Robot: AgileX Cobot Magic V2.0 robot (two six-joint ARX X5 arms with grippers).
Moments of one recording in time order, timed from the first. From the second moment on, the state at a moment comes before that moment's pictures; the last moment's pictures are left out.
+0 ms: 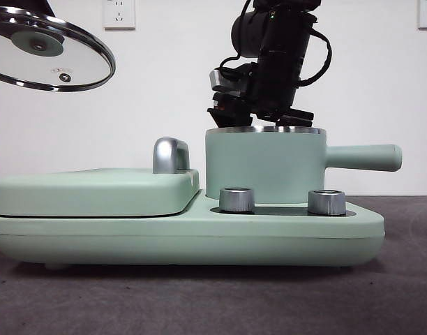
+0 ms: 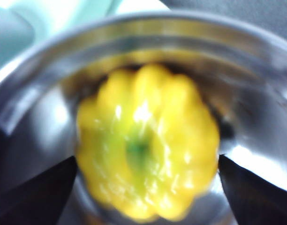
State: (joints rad) left arm -0.29 0.97 0.95 -0.45 0.15 0.04; right arm 0.51 2.04 1.83 -1.03 -0.10 -0.05
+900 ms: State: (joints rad) left arm -0.35 1.00 0.95 -0.33 0.16 0.04; right arm 0.57 1.04 0.89 -0.46 0.00 -0.04
